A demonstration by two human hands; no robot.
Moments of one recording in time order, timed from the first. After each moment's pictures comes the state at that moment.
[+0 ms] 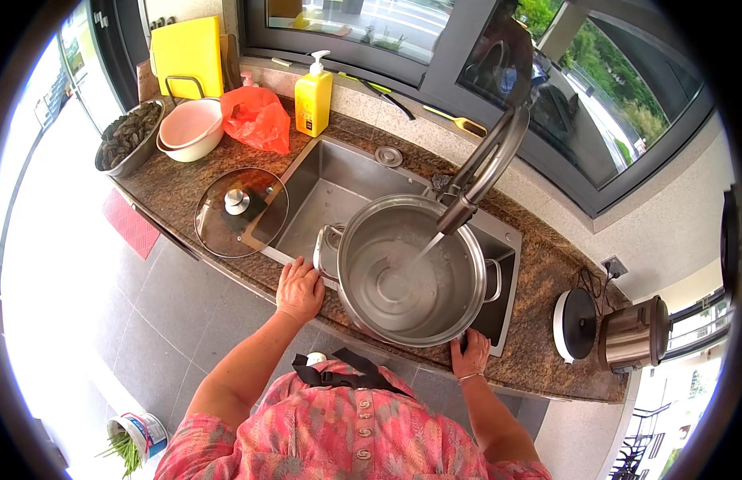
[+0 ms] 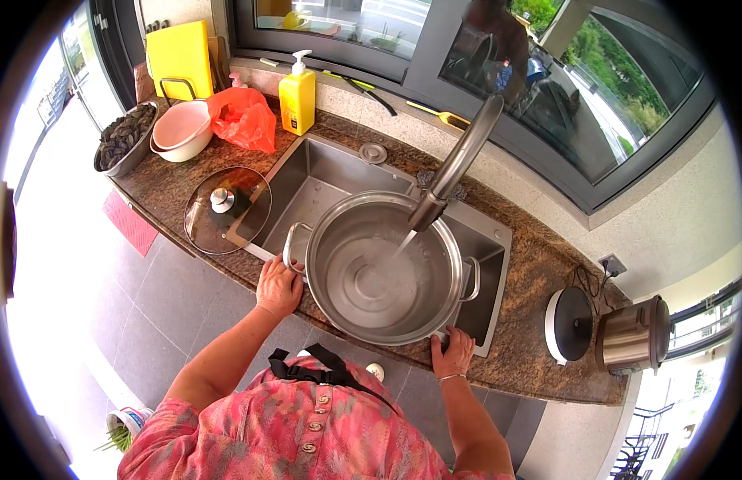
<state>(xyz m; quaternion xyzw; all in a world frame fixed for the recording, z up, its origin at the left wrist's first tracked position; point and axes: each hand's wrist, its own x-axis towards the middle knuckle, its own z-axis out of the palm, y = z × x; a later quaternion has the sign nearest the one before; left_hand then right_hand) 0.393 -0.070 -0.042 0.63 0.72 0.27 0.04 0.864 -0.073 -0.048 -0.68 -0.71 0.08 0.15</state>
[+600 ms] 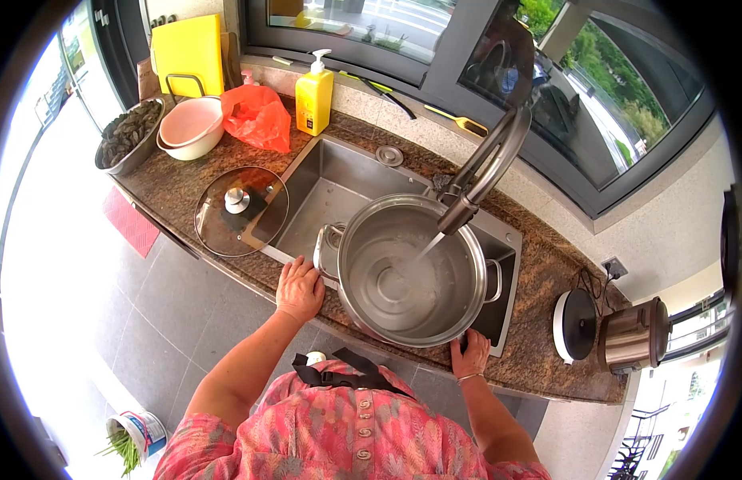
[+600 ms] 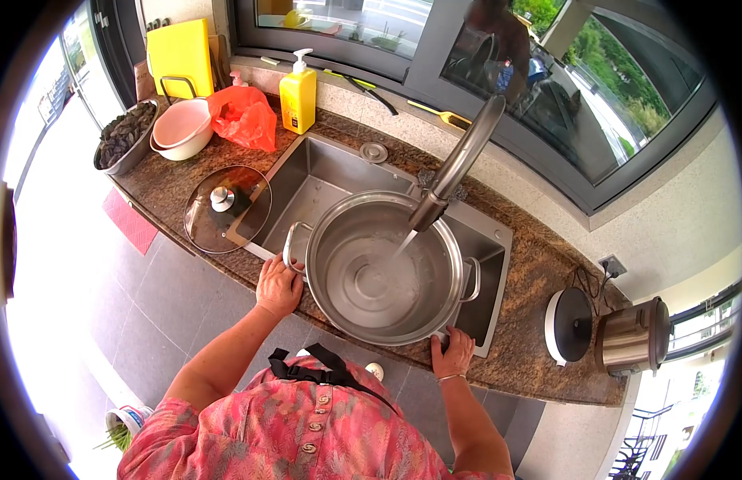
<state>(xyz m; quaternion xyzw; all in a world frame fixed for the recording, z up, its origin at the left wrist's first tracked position) 0.393 -0.070 -0.040 0.63 0.73 0.26 0.05 0.862 -0.073 -0.045 -0.68 -0.71 0.07 0.16</state>
